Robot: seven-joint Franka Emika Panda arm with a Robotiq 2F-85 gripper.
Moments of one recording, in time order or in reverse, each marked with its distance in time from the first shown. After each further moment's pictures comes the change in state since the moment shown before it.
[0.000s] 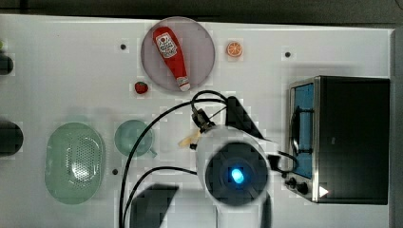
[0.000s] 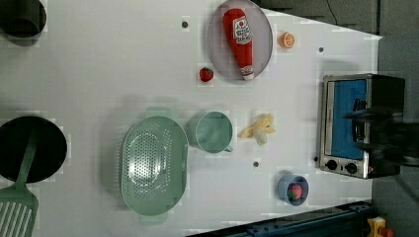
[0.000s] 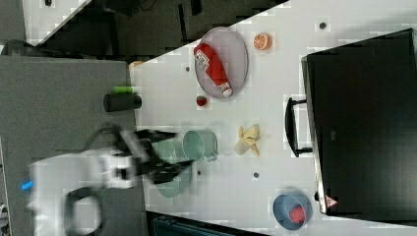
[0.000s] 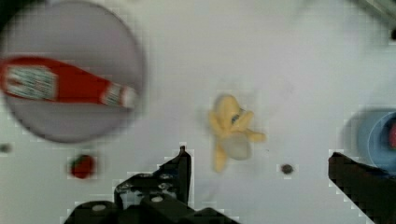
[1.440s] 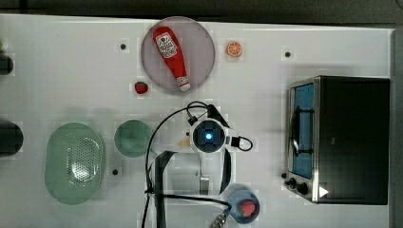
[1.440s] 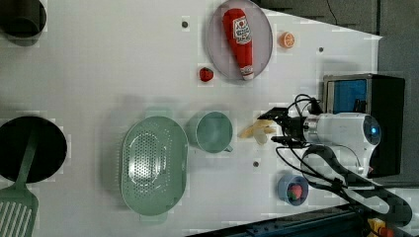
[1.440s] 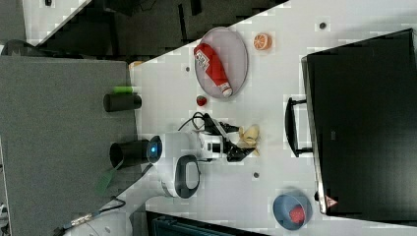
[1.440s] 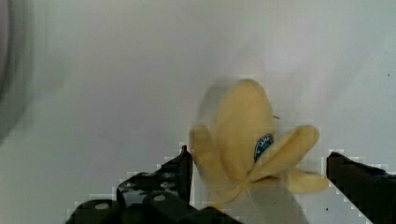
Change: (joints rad) arm -0.013 0.612 0.046 -0.115 0.014 0.658 0.005
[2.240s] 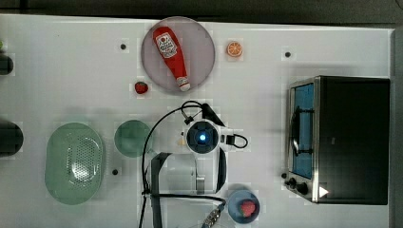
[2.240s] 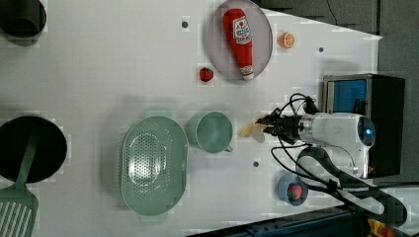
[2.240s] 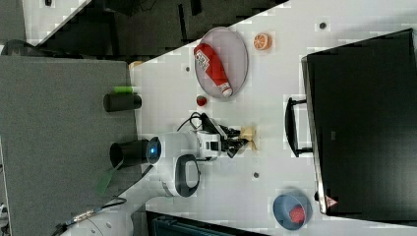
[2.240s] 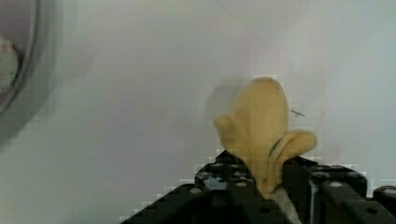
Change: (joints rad) arm 0.006 0.011 0.018 0.004 -0.023 0.030 0.003
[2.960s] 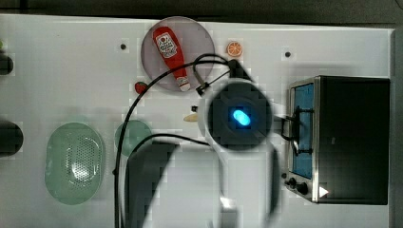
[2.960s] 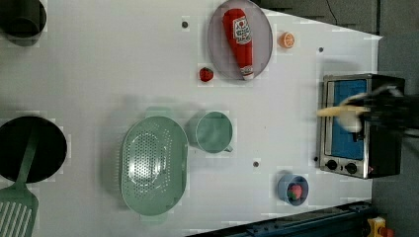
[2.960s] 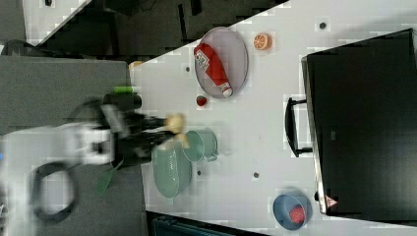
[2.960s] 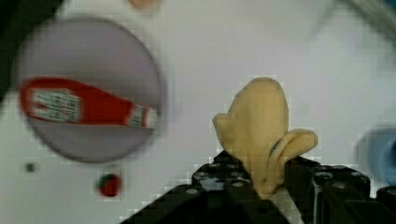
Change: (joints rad) arm -0.011 -0.517 -0.058 0.416 0.012 -0.836 0.000
